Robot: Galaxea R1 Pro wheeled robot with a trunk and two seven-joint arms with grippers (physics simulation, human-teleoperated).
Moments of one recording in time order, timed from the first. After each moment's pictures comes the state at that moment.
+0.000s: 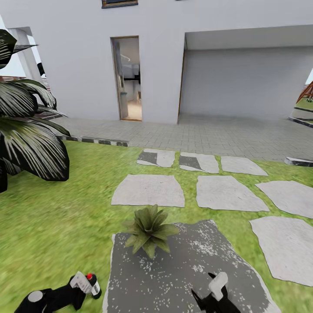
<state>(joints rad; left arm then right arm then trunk) -0.36 0.24 0.20 -0.56 -0.39 -0.16 -0.84 -0.10 -0.06 -0.04 -0.85 0.30 -0.33 0.40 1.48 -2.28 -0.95</state>
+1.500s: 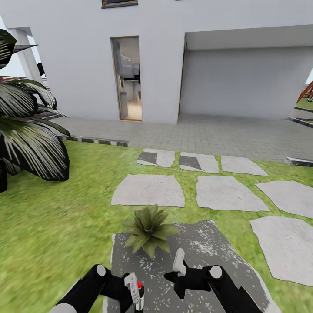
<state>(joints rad) -0.49 -0.04 -0.04 -0.57 -0.75 -0.02 -1.04 -0.38 -0.03 0.24 -0.86 0.36 -0.03 0.90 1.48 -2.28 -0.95</state>
